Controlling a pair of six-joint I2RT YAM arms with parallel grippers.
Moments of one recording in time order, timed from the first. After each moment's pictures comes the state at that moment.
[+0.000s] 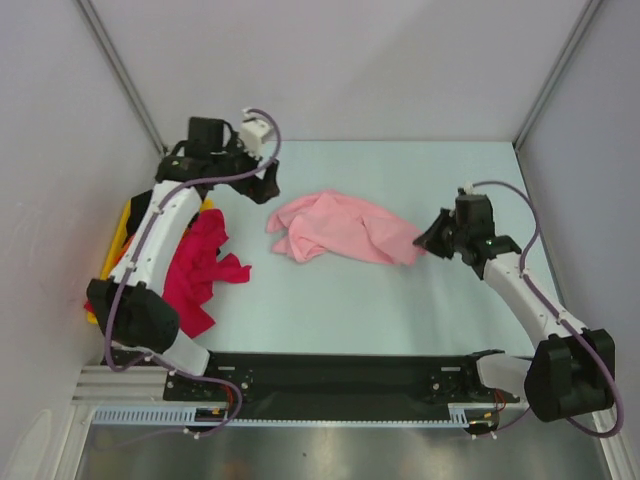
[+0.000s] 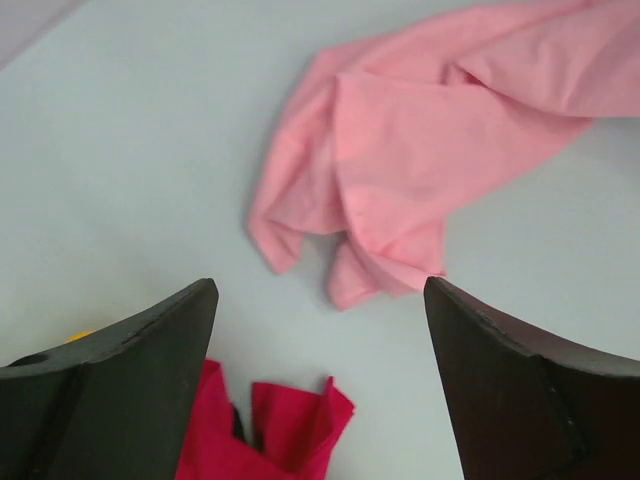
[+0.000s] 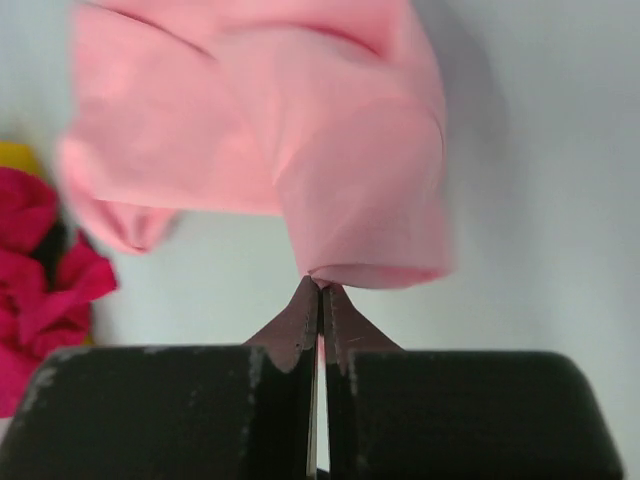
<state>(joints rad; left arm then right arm) -0.15 1.53 1.63 -0.77 0.42 0.33 0.20 1.20 0.91 -0.35 -0.19 0.68</state>
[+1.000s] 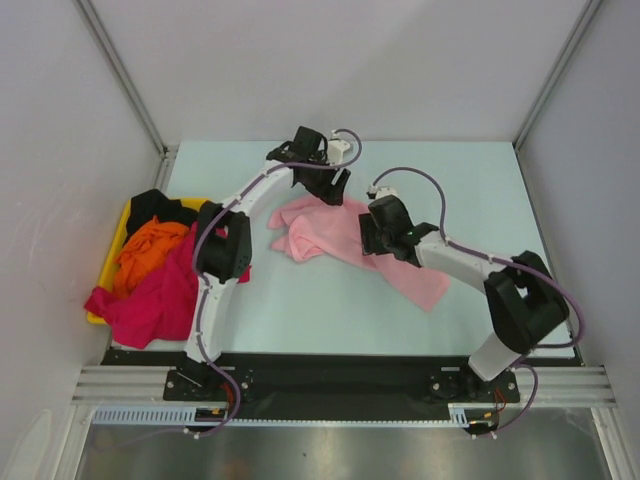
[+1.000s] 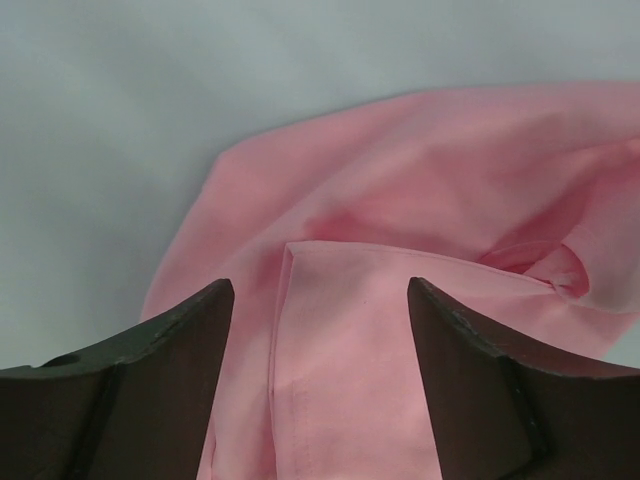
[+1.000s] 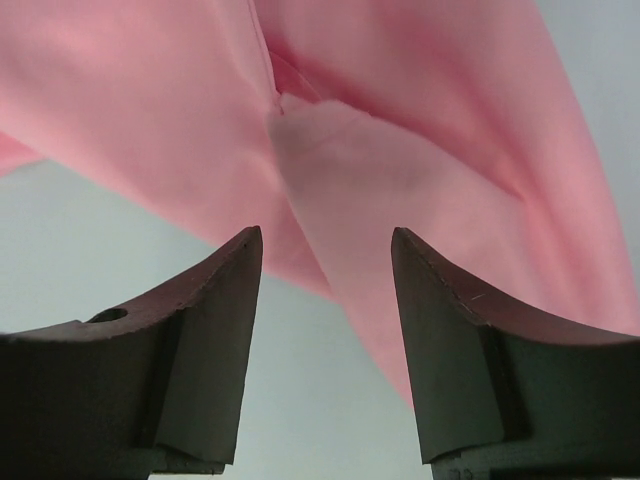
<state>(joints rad) -0.45 2.31 2.07 -0.66 0.36 0.22 0.61 1.57 1.00 -0.23 0.21 0.35</state>
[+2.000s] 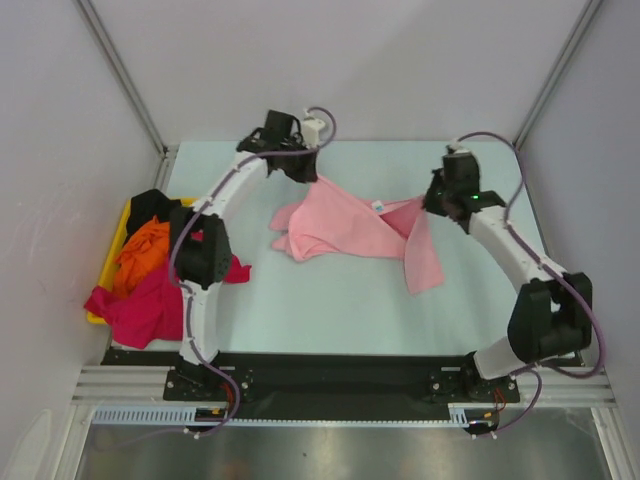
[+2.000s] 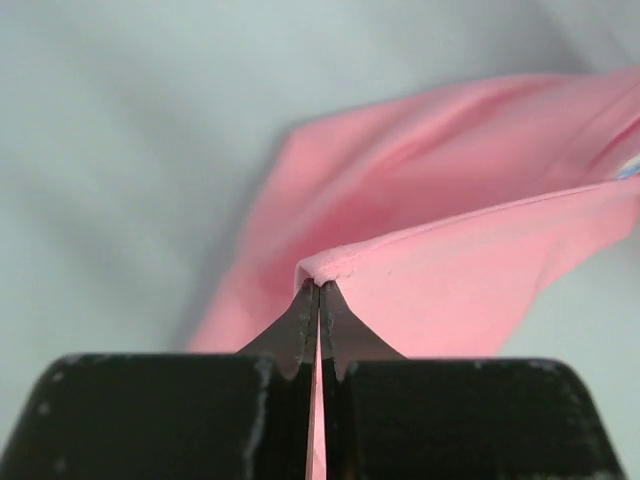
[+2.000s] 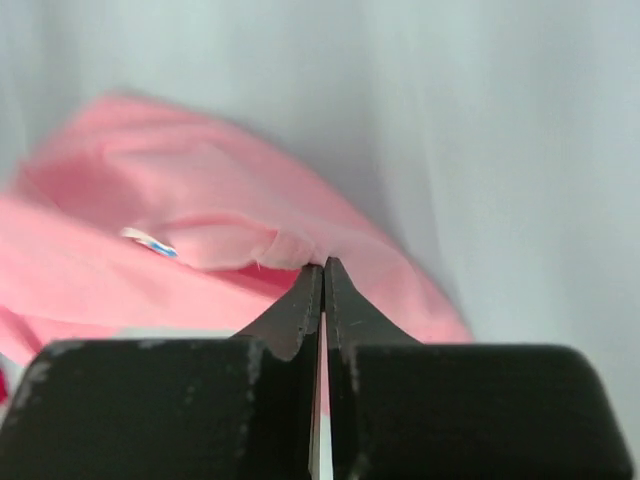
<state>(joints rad) -0.38 2.18 1.98 -0.65 0.38 0.19 0.27 1.53 1.19 -0.38 0.09 0.42</state>
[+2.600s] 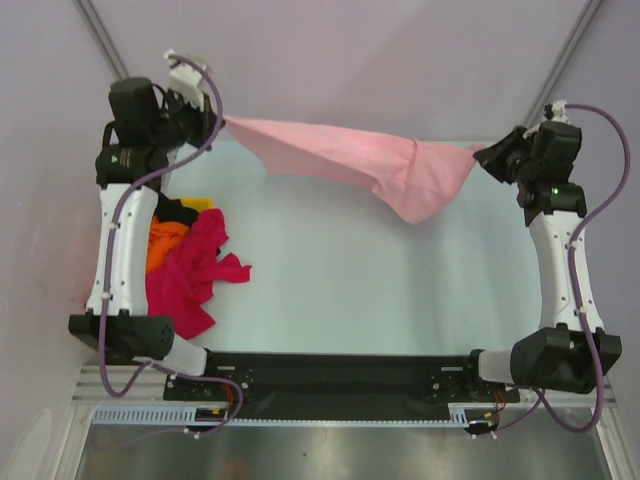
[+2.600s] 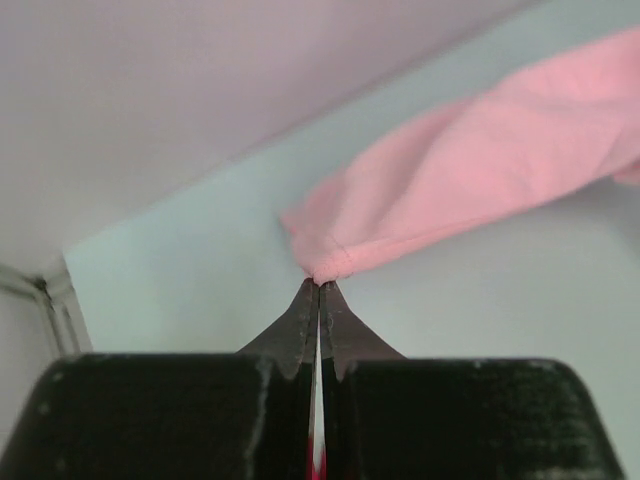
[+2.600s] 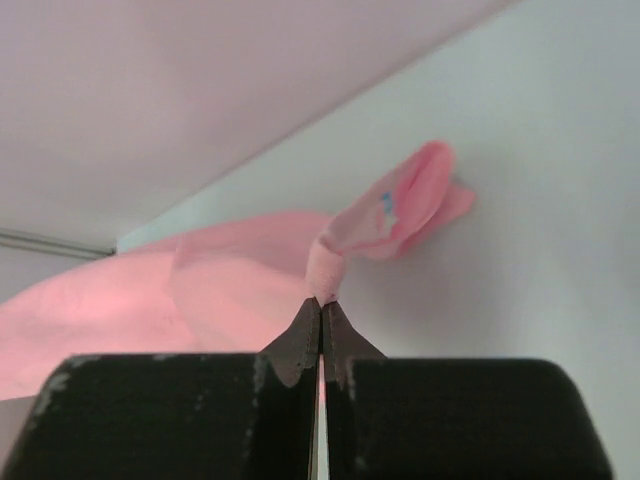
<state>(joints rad) -0.03 1.54 1.96 -0.69 0.46 0.23 -0.13 1.34 1.47 -0.46 -0.26 0.57</state>
